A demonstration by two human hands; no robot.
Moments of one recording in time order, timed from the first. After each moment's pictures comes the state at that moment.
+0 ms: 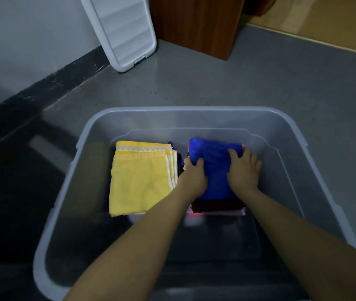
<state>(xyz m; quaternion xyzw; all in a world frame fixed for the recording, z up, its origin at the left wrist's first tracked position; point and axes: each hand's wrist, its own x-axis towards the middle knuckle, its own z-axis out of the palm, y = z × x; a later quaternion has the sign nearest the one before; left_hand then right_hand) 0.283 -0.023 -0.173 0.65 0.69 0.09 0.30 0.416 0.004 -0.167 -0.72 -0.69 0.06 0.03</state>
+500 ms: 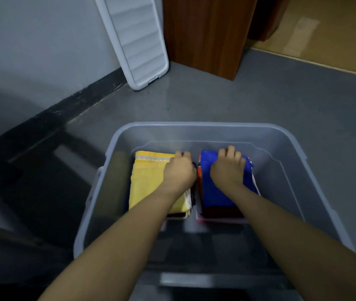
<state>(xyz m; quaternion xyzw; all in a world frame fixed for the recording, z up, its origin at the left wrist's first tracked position) 0.231 -0.036 -0.100 0.64 0.74 0.11 0.17 0.355 -0.006 -0.121 -0.68 -0.73 0.02 0.07</state>
